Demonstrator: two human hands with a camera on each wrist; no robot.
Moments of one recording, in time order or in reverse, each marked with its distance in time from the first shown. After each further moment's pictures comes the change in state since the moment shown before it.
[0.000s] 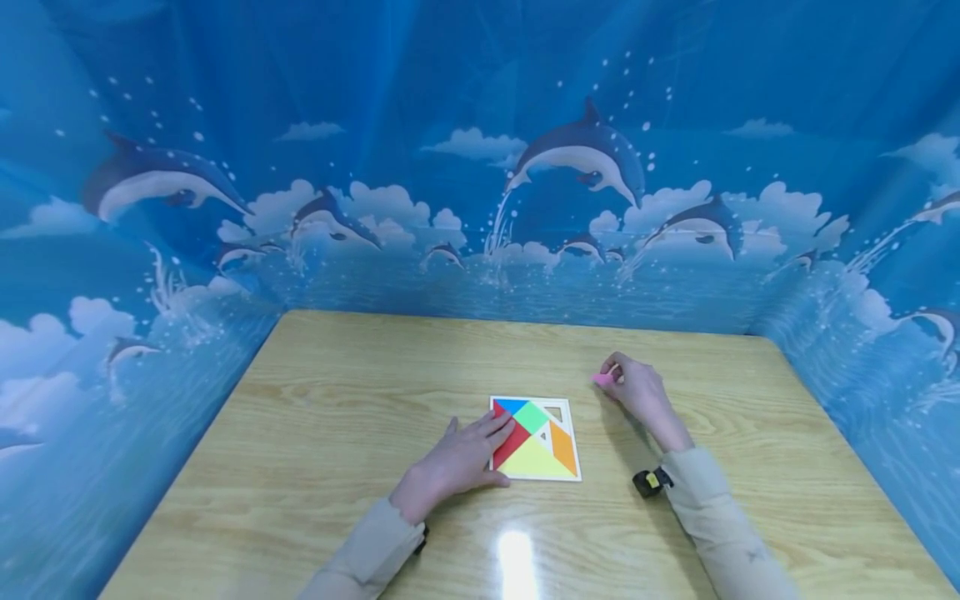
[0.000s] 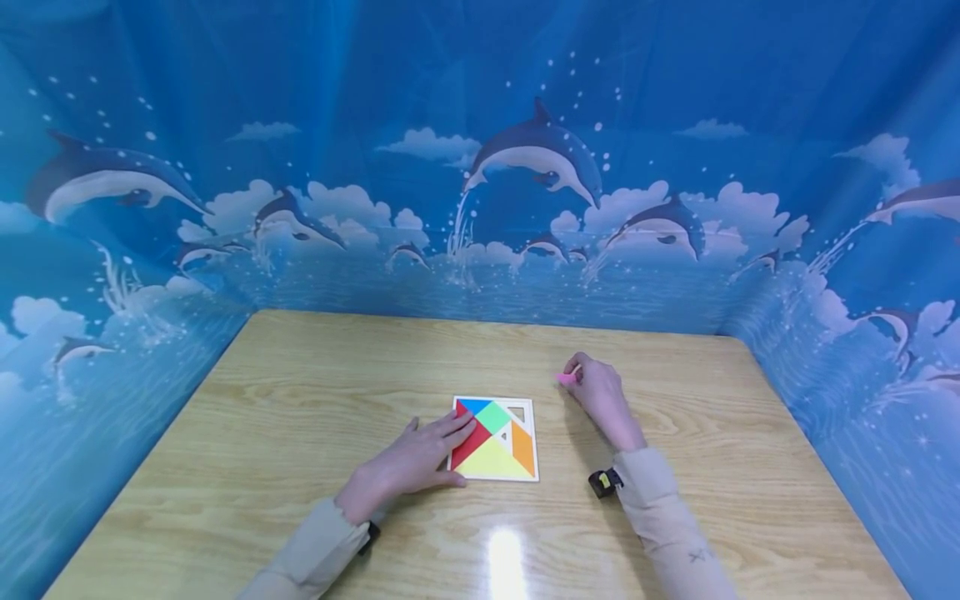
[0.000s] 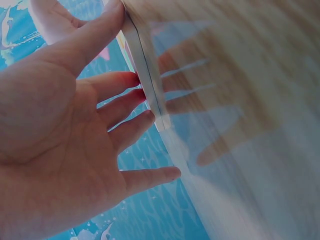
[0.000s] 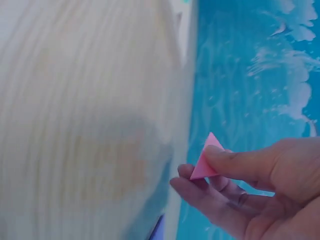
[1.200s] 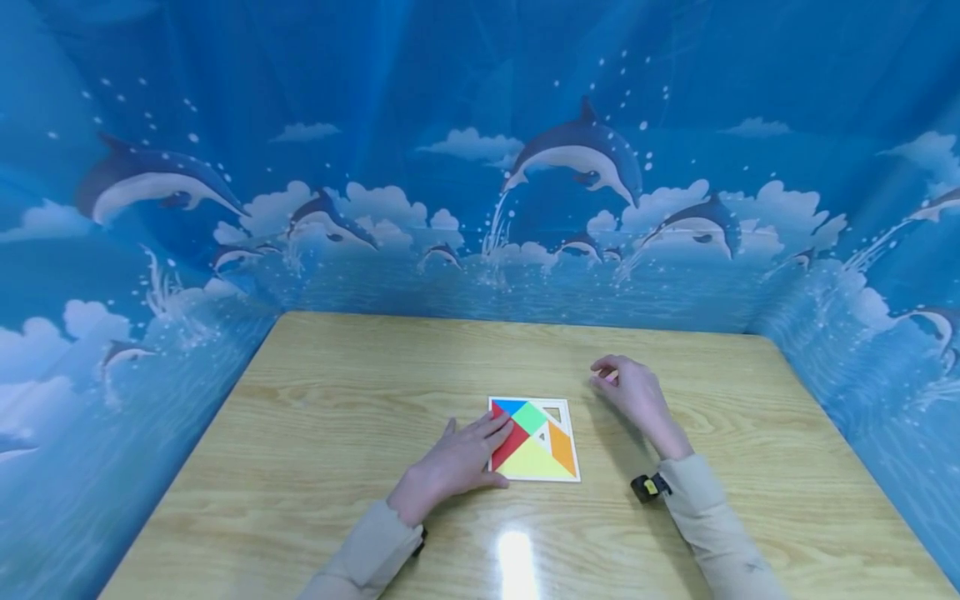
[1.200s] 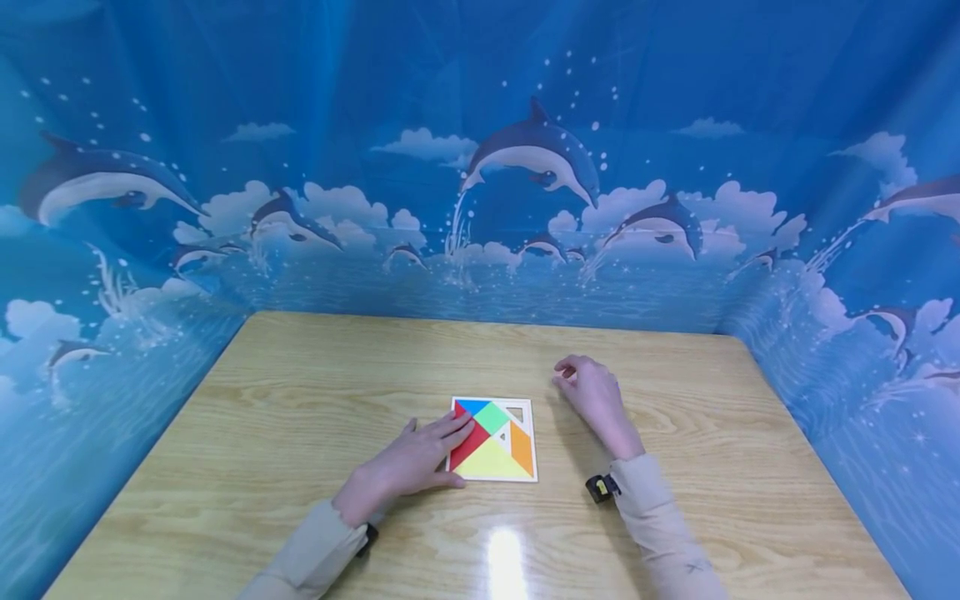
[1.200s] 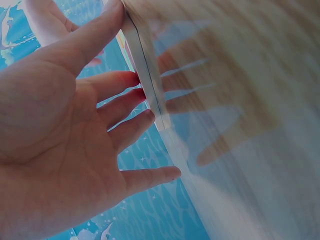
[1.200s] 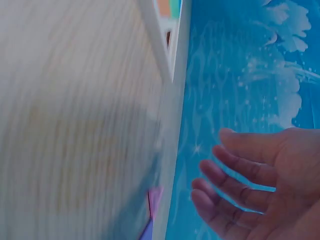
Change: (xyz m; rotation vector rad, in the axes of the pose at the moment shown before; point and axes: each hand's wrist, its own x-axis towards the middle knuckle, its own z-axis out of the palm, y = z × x) left_hand 0.003 -0.003 0.004 0.003 -0.008 -0.006; right_hand -0.007 -0.010 -0.001 0.027 0.031 -0.062
